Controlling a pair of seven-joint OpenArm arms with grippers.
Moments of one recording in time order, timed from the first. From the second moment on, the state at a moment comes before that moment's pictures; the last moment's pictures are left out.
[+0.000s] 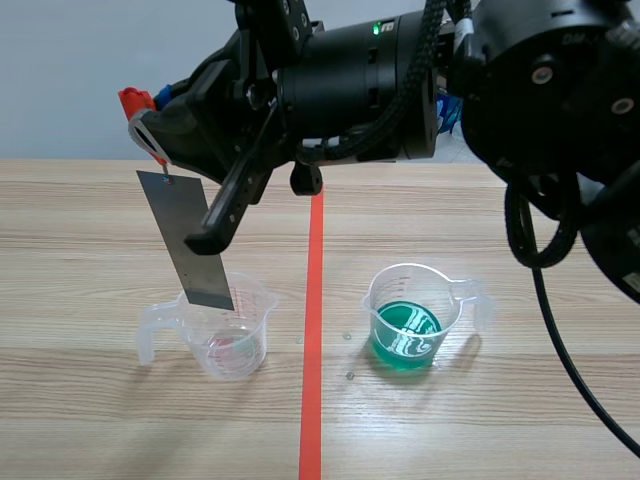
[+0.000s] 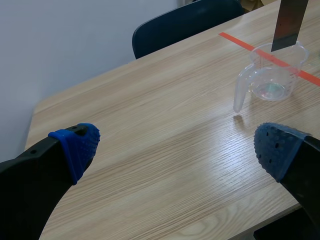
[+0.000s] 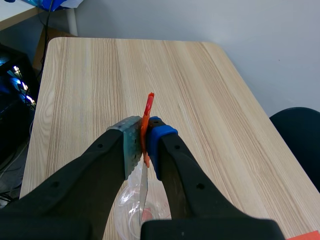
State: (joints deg) left arm 80.4 -42.7 -29.3 79.3 -17.0 -18.6 -75.1; right arm 18.2 23.0 -37.9 111.7 31.1 32.6 -25.9
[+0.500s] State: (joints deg) left arm 80.4 -42.7 -29.3 79.3 -17.0 -18.6 -75.1; right arm 18.1 23.0 -38.8 105.4 28.7 32.6 -20.5
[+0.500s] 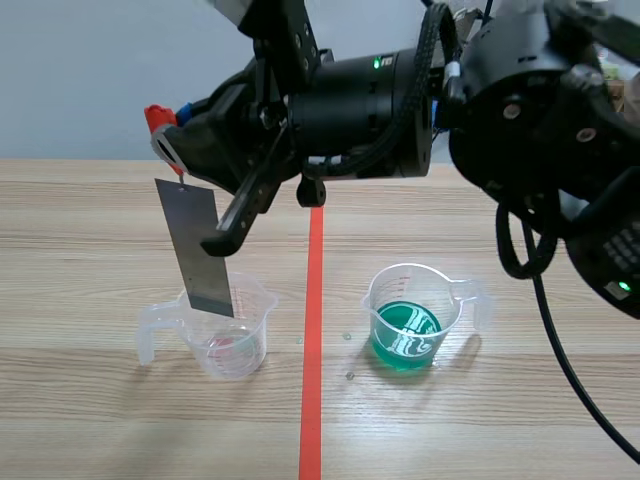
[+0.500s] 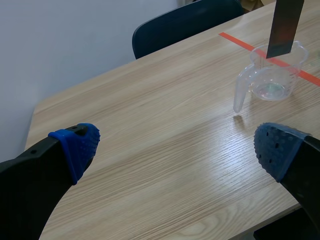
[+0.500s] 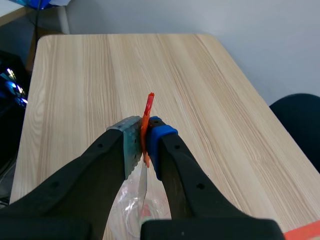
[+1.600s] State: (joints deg) left arm 80.4 -42.7 -29.3 79.3 -17.0 -18.6 -75.1; right arm 18.0 18.3 -44.4 90.3 9.7 32.8 -8.0
